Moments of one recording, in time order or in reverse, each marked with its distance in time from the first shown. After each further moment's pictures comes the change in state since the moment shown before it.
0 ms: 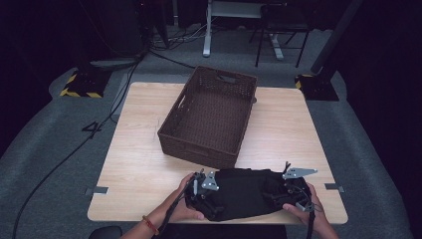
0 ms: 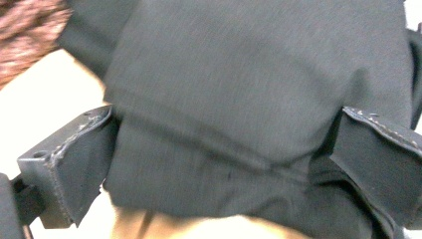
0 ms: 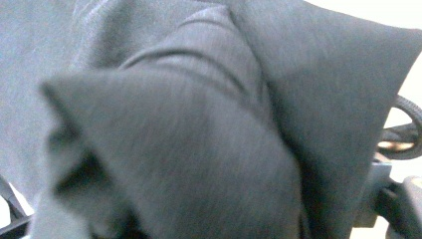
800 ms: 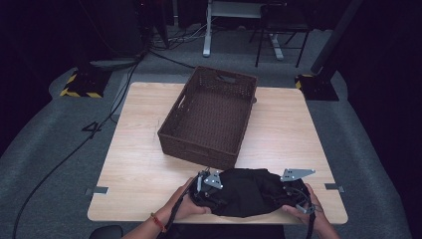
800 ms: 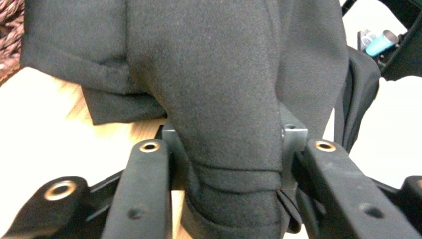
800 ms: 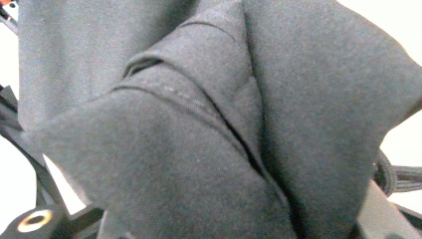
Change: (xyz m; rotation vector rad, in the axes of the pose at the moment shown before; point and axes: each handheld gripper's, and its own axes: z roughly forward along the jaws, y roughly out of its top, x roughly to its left) left arm 0.009 0.013 -0.002 -0.022 -0.160 0.022; right arm 0.005 0.003 -0.002 -0.004 0.084 -0.108
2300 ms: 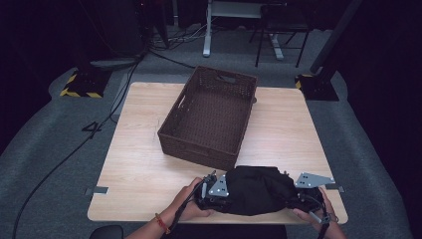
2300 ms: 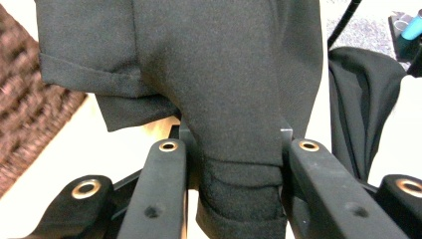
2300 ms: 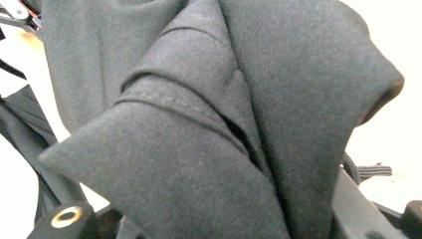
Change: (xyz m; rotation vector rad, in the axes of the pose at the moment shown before) left arm -0.021 0.017 -0.004 -0.076 0.115 0.178; right arm 0.005 -0.011 -0.038 -0.132 -0.058 -0.070
